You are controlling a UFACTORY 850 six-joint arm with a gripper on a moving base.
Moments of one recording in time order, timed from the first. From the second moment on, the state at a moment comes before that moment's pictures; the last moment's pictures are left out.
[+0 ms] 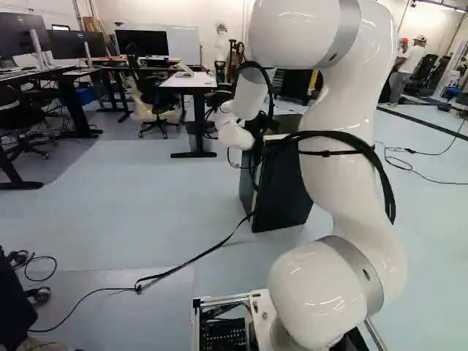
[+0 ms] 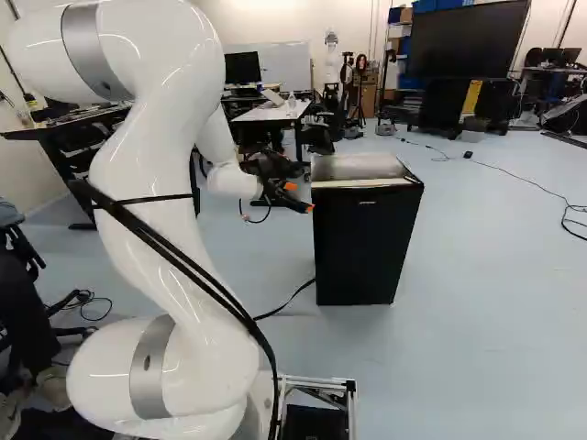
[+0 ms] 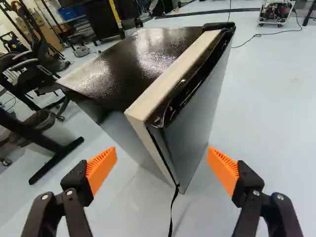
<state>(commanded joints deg) 11.8 -26.4 -51.1 72.6 50.0 -14.4</state>
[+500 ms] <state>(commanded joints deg) 10.6 -26.7 -51.5 72.6 50.0 -14.4</state>
